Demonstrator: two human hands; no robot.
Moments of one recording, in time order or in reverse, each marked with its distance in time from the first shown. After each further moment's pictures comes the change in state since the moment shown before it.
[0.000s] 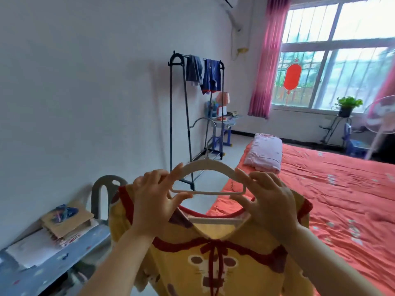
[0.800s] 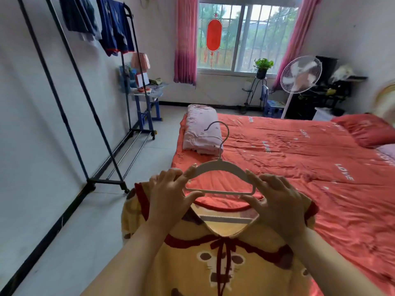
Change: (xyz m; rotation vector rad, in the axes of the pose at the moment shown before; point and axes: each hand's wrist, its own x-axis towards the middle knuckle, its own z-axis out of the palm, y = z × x) left_hand 0.144 -0.008 0.406 -0.372 -0.304 0.113; right_hand -0.033 0.245 0.194 -0.358 -0.259 0.356
